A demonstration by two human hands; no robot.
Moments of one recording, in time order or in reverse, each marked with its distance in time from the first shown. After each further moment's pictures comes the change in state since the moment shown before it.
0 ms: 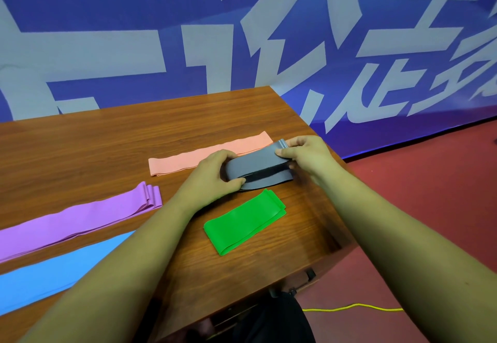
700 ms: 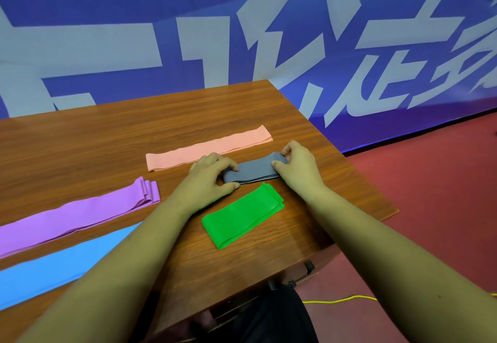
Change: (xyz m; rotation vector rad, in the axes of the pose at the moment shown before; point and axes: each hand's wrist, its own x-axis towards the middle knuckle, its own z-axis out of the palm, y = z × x) left_hand -0.009 -0.017 0.006 0.177 -0.109 0.049; right_hand -0.001 0.047 0.018 -0.535 0.158 -0.228
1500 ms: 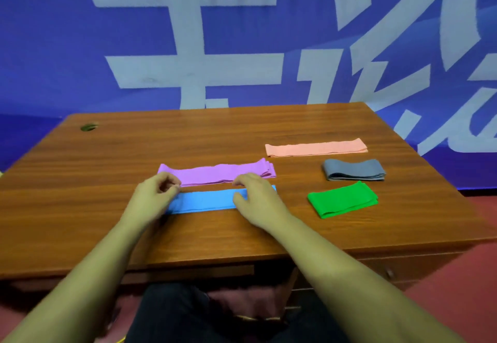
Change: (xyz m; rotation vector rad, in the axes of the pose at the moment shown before) left_hand -0.309 -0.081 -0.153 -0.068 0.548 -0.607; right_hand -0.202 -0.206 0.112 0.086 -0.392 -0.667
